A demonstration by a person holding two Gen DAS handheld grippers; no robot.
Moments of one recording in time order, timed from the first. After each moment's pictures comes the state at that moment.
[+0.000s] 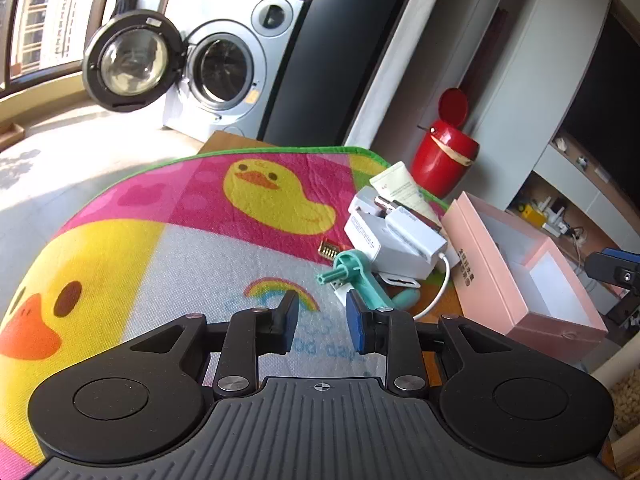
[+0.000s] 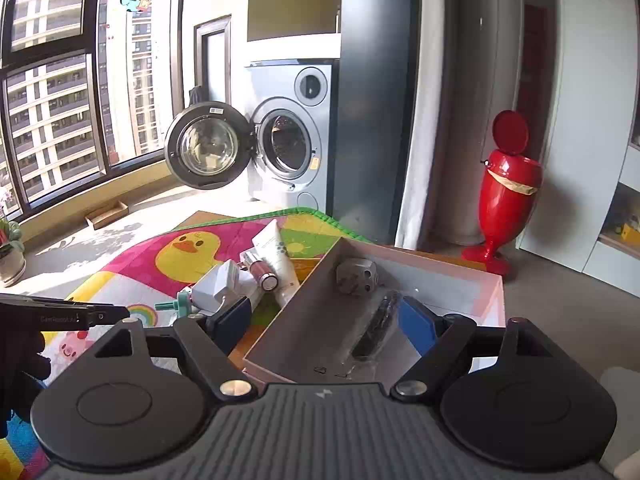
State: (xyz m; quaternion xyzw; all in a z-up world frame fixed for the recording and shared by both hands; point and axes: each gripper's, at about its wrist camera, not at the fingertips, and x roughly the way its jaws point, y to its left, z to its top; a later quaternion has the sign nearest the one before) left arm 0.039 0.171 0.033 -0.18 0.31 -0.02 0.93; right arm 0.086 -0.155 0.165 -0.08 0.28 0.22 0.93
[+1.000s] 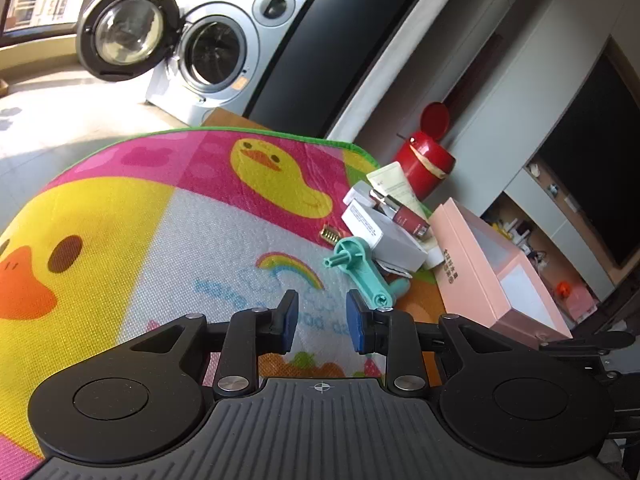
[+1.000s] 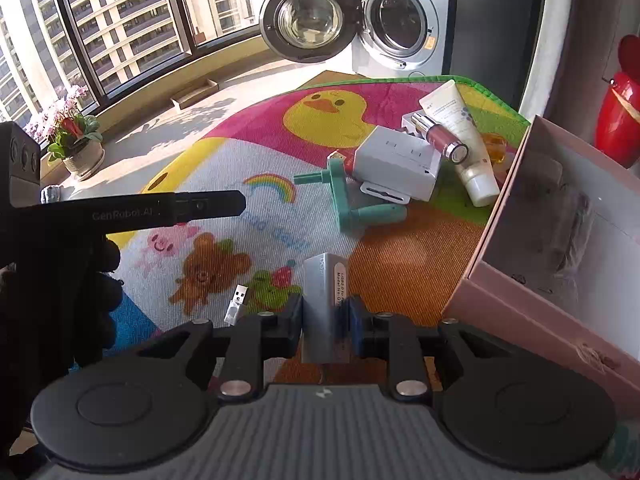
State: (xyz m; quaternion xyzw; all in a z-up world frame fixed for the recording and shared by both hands) left arm 0.020 0.197 0.016 -0.24 0.31 -0.06 0.92; right arm 0.061 -0.069 0.109 -0.12 0.45 0.33 0.82
